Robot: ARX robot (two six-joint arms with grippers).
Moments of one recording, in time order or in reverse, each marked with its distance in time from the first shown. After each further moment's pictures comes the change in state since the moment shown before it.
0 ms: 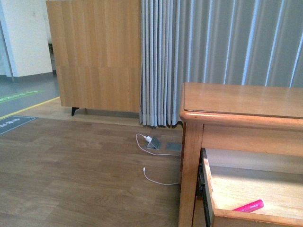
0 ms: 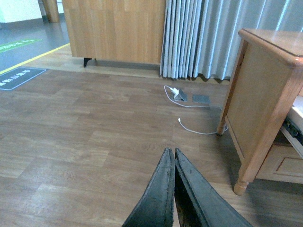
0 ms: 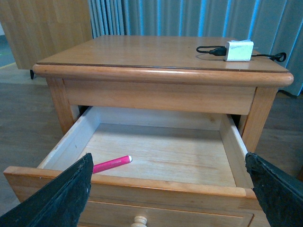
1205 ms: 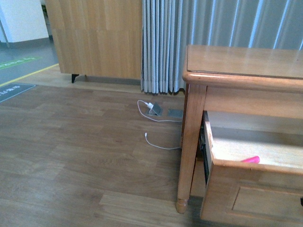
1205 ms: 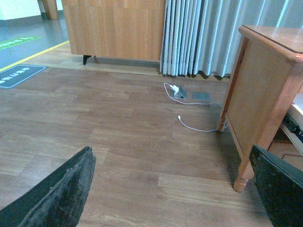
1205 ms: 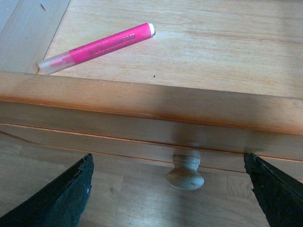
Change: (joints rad) left arm 0.000 -0.011 0.000 -0.007 0.000 0.002; right arm 0.346 1.189 0.374 0.200 0.294 0.003
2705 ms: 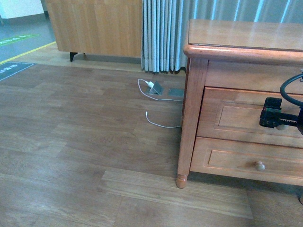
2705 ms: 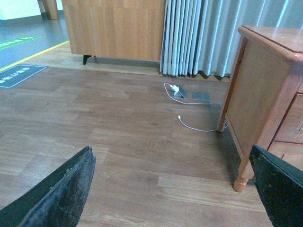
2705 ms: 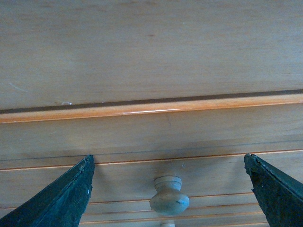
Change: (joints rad) left arm 0.000 0.000 0.000 0.000 0.000 0.000; right arm 0.029 0.600 0.557 0.371 0.241 0.100
